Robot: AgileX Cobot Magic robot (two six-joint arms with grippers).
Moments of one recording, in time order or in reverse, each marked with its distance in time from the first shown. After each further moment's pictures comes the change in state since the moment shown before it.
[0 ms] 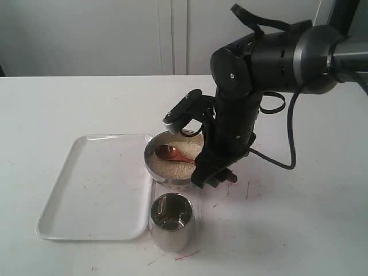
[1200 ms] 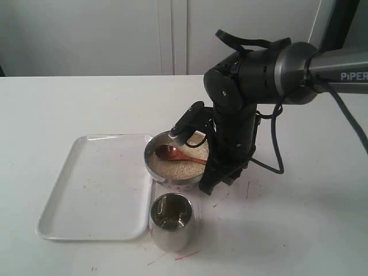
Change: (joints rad) left arm 0.000 0.000 0.000 0.000 0.000 0.000; right arm 0.000 0.071 0.000 -0.117 0.000 0.058
